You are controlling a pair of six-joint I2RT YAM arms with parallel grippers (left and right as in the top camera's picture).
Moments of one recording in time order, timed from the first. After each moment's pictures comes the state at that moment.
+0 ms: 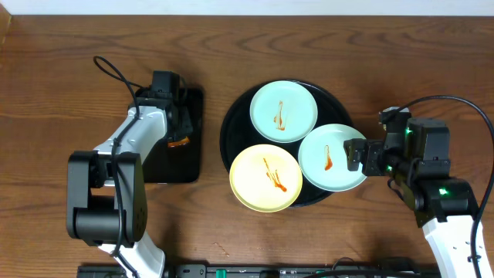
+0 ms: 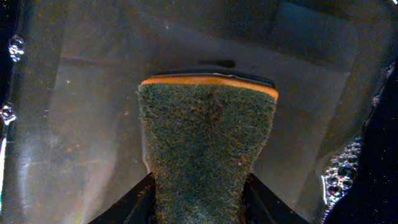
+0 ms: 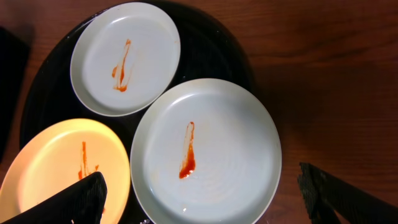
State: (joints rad) left arm -0.06 1.84 1.11 -0.55 -0.09 -0.33; right arm 0.06 0.99 0.83 -0.70 -0.19 0.13
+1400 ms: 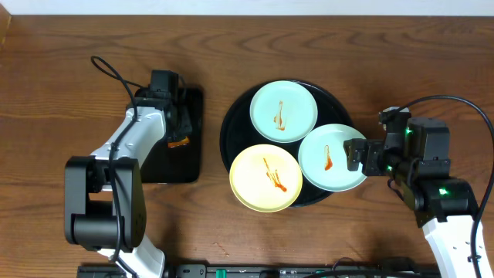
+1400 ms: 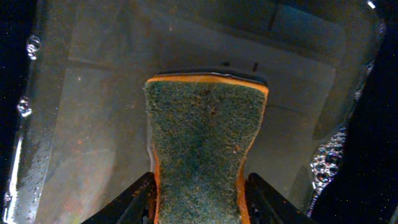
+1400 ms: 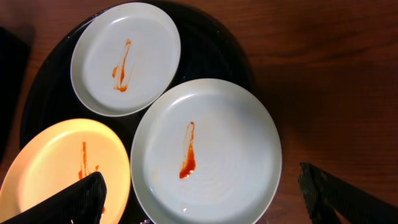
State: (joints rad) left arm -0.06 1.81 1.11 -0.57 -0.09 -0.33; right arm 0.06 0.99 0.83 -0.70 -0.19 0.13
